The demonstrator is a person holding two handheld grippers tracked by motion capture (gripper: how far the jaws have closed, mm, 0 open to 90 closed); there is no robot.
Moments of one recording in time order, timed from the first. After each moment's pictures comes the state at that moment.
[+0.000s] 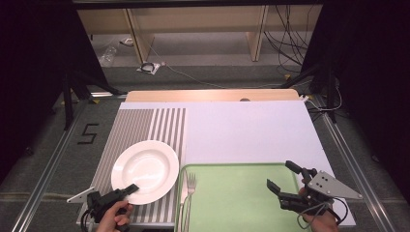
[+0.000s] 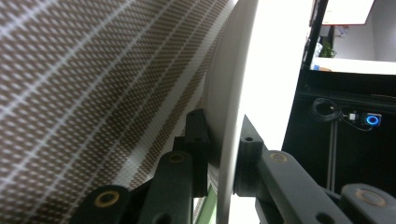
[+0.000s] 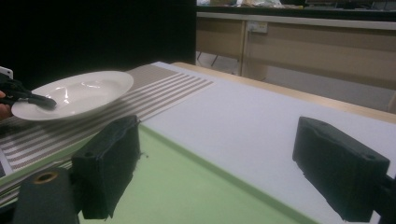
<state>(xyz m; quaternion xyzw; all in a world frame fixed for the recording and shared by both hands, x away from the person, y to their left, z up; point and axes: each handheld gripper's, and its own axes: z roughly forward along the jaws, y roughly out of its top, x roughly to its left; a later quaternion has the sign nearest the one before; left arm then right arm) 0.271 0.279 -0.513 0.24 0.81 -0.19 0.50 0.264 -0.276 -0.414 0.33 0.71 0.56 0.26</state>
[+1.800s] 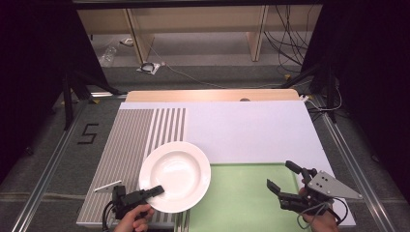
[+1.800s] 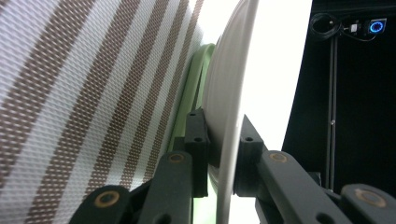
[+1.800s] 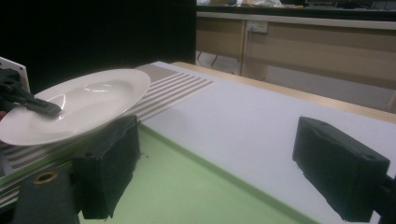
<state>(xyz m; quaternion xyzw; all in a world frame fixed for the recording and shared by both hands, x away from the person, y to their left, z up) 0.278 0.218 -0.499 0.36 0.74 -0.25 0.51 0.264 -0.276 -0.414 0.33 0.71 0.56 0.26</state>
